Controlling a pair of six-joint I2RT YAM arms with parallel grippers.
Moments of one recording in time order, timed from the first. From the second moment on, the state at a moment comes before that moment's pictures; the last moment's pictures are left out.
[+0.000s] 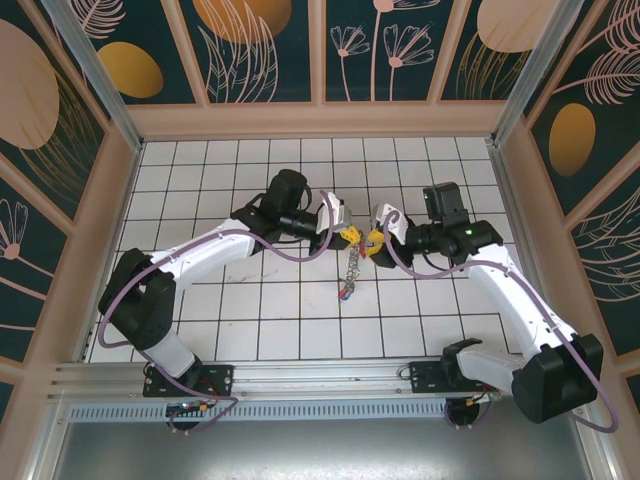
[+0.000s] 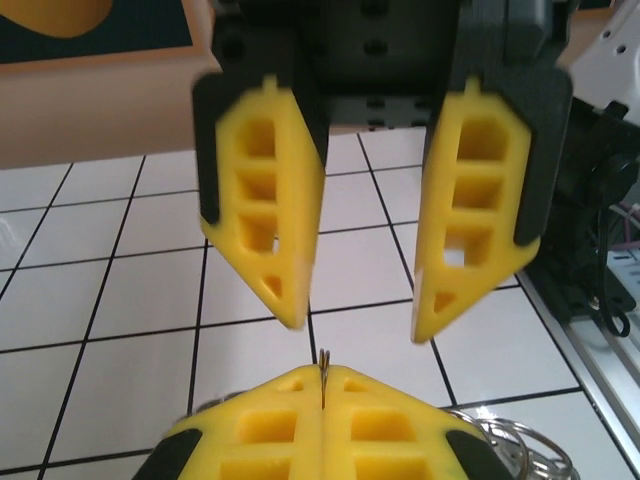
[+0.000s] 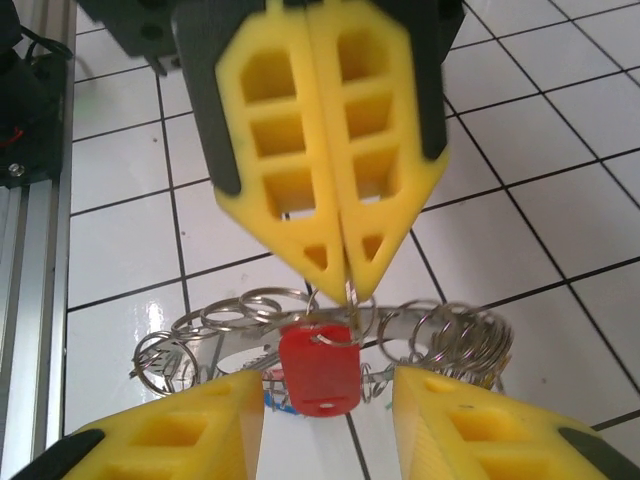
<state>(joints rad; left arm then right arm) -0.69 1.64 1.17 -0.06 0.92 0.47 0.35 1.13 0.95 -0.71 -0.78 -0.69</state>
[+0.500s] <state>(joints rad) -0.69 1.64 1.16 0.01 0.97 0.40 0.35 1.12 0.90 -0.61 -0.84 -0.65</state>
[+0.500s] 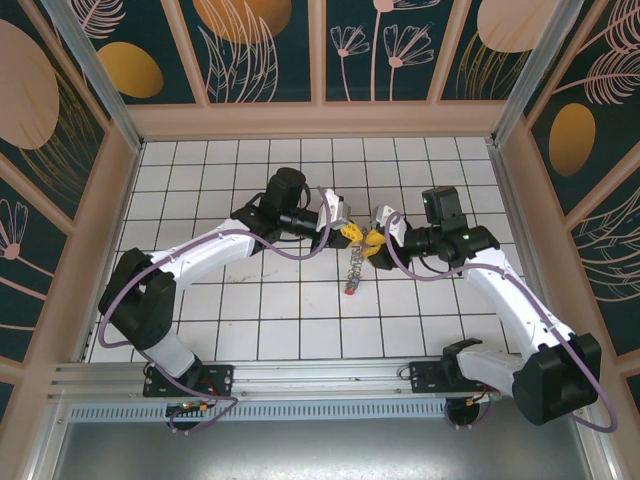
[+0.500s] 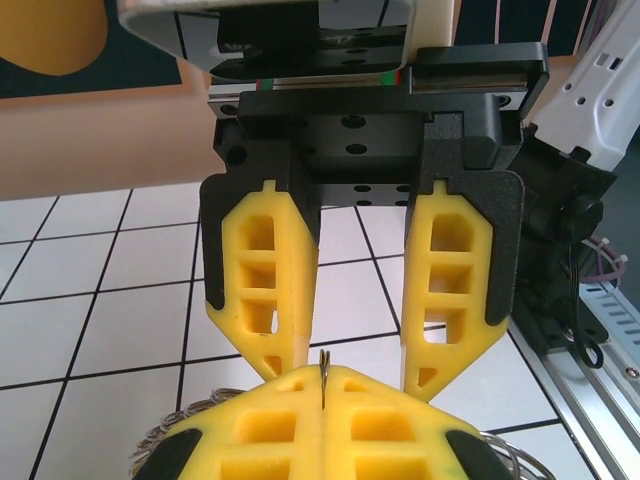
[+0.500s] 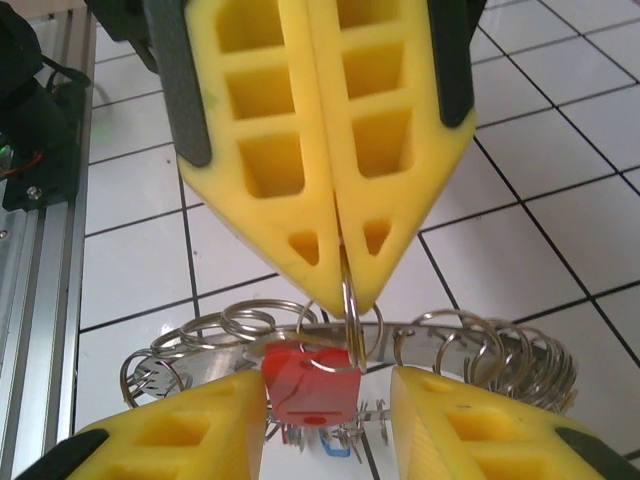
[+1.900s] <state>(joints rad) -0.66 1.60 1.02 0.37 0.97 0.13 0.29 1.19 0.86 -0.64 -0.91 -0.63</state>
